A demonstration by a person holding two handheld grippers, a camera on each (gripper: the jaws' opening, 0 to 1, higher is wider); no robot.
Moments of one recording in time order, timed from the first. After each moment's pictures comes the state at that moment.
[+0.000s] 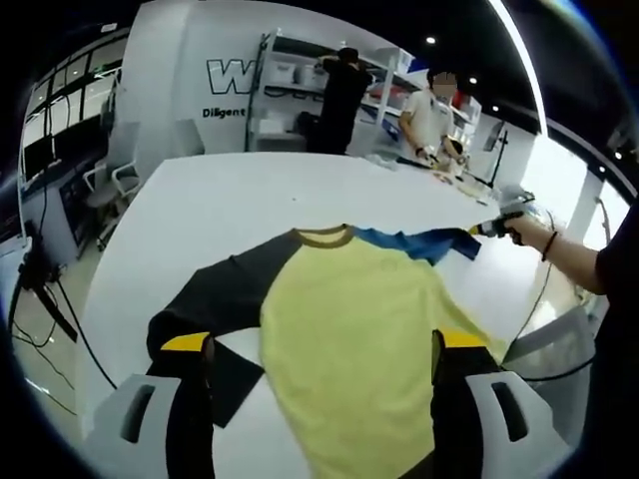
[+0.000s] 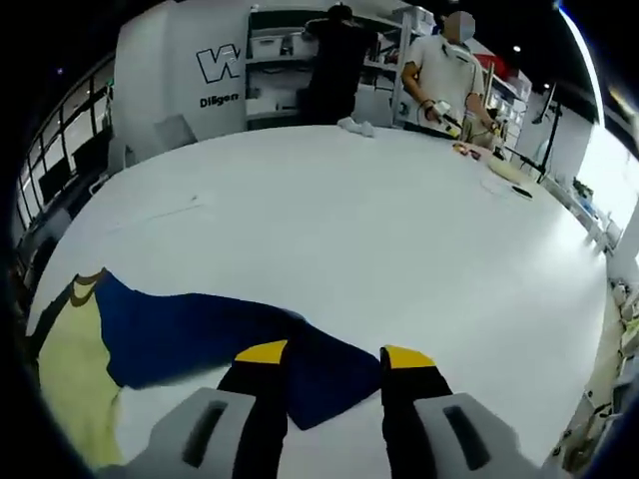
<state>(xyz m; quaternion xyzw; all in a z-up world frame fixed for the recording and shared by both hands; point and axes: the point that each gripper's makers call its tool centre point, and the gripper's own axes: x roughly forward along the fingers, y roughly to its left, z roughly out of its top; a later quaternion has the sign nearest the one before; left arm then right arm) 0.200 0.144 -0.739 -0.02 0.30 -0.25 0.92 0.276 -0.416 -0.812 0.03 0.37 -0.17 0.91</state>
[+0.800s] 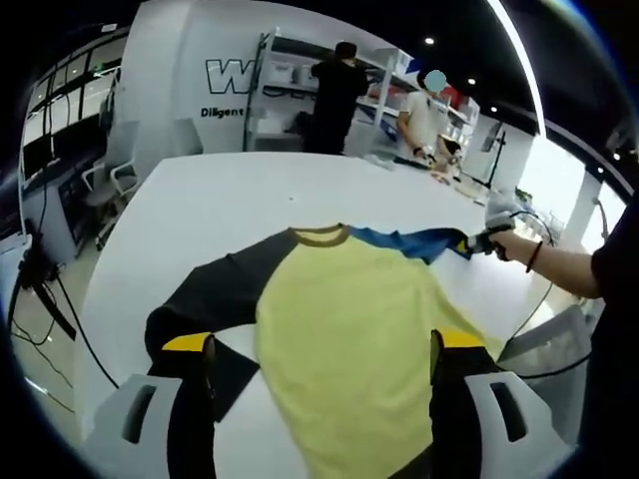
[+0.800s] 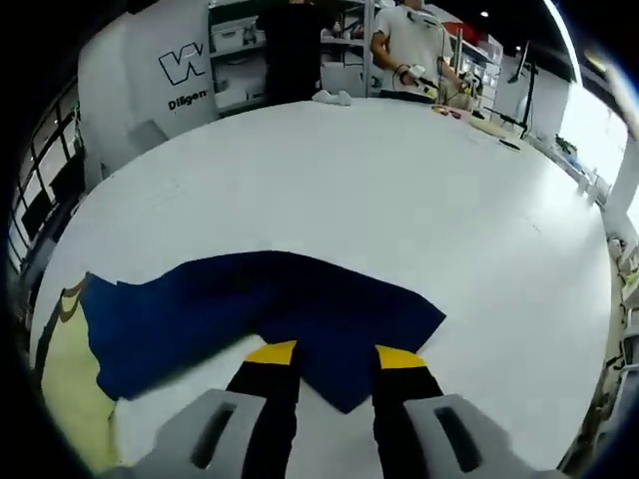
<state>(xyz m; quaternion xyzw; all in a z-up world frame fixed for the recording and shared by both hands) 0.192 0.144 -0.737 -0.02 0.30 -0.26 0.92 0.272 -0.392 -0.860 0.09 0.40 -0.21 0.89</state>
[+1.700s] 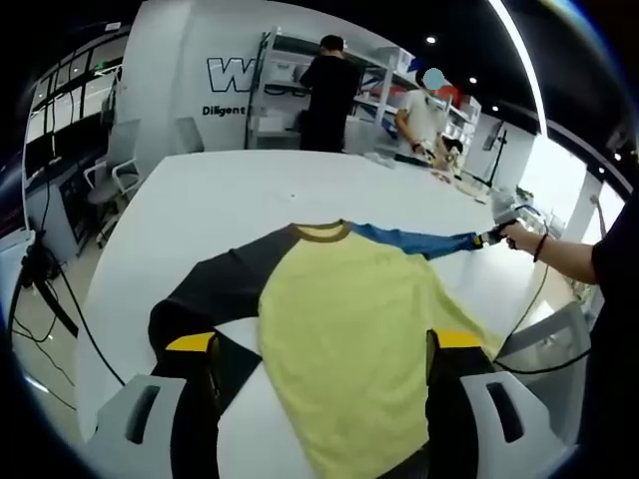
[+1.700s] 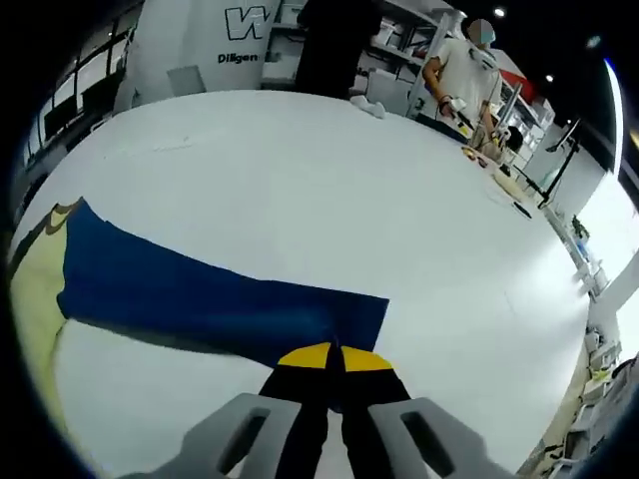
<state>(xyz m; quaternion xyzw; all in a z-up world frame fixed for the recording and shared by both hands) 0.186 0.147 -0.740 -0.02 0.30 -0.26 0.92 0.265 -0.461 -0.840 -0.08 0.44 -0.15 0.88</state>
